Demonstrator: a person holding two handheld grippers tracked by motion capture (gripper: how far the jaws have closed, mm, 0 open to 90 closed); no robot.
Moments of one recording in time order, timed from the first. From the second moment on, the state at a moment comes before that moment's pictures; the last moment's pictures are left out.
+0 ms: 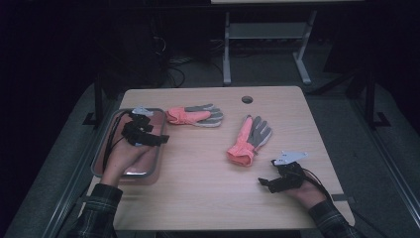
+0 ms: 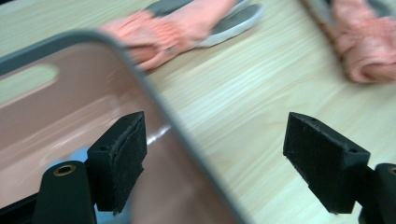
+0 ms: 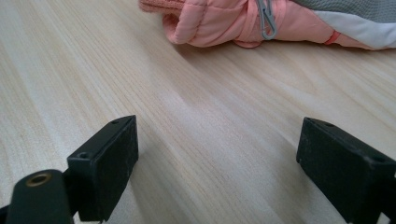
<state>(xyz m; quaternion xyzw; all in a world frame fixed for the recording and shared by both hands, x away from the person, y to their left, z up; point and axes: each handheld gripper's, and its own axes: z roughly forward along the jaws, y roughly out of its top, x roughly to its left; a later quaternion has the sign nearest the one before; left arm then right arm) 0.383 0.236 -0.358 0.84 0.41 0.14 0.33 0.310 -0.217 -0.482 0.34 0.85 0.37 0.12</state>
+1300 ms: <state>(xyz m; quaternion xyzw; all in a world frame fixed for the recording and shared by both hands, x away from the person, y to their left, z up) 0.303 0.133 -0.439 0.88 0.30 0.09 0.36 0.310 -0.217 -0.480 0.34 0.86 0.37 0.12</state>
